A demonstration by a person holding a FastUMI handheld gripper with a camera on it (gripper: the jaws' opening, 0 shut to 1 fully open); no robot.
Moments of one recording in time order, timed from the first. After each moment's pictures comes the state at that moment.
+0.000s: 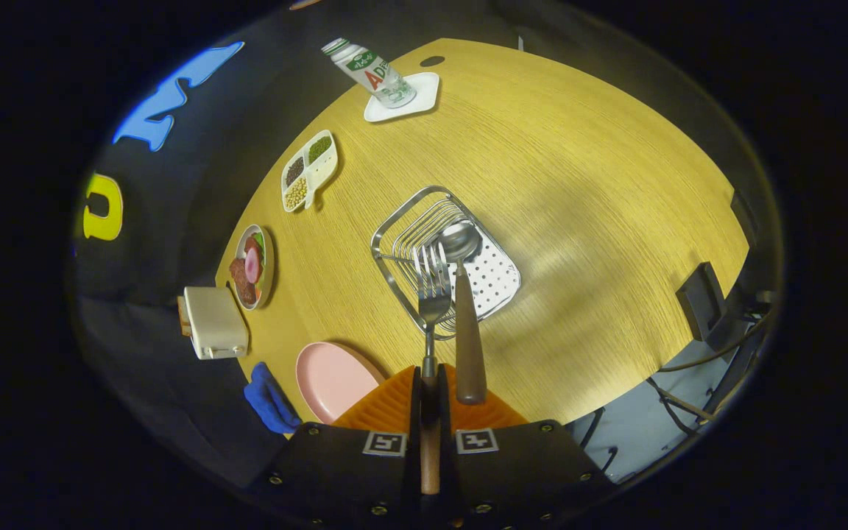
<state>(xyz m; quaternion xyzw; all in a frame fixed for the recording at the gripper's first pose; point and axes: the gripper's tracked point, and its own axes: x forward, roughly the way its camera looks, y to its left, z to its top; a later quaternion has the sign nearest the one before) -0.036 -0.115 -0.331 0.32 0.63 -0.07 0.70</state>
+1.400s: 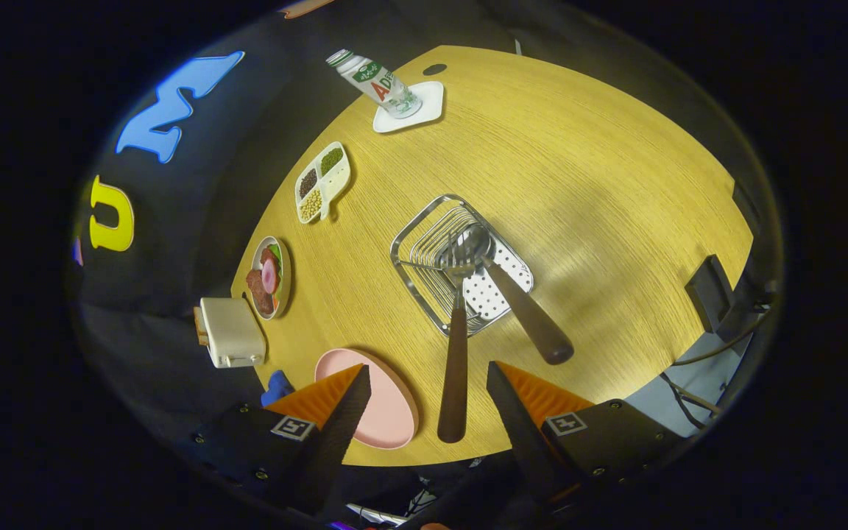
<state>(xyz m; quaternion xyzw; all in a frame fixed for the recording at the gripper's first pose) -0.033 -0.103 -0.325 0.34 0.62 -0.06 0.71</state>
